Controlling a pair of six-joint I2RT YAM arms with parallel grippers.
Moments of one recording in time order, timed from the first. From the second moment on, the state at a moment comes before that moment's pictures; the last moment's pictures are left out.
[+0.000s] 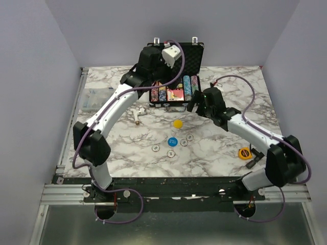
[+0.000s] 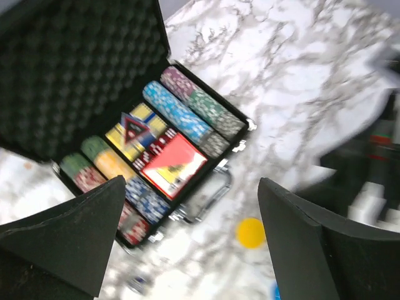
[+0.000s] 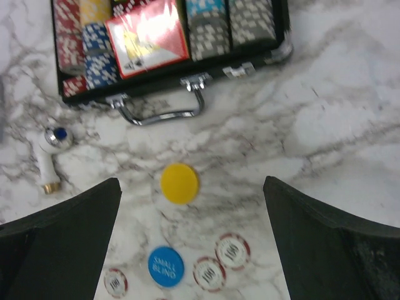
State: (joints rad) left arm -0.53 1.85 1.85 -0.42 0.28 0.23; right arm 0.51 1.39 0.95 -0.22 0.22 0.65
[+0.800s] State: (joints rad) left arm -0.53 1.15 1.06 -0.35 0.17 -0.19; right arm 0.50 2.30 1.78 0.09 0.16 0.50
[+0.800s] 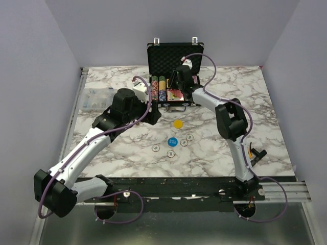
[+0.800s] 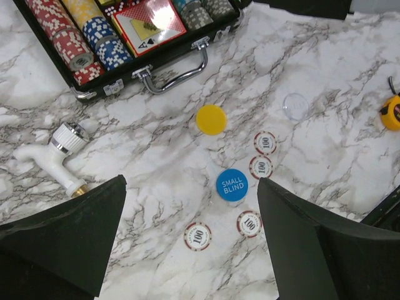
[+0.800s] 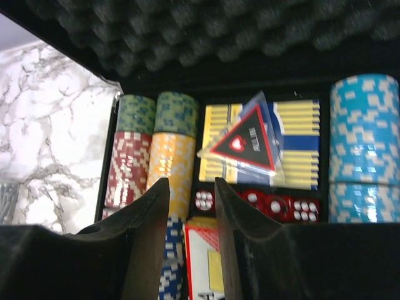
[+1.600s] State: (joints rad) left arm -0.55 1.13 1.02 -0.34 0.17 -0.16; right arm 0.49 2.32 1.74 0.03 0.16 0.51
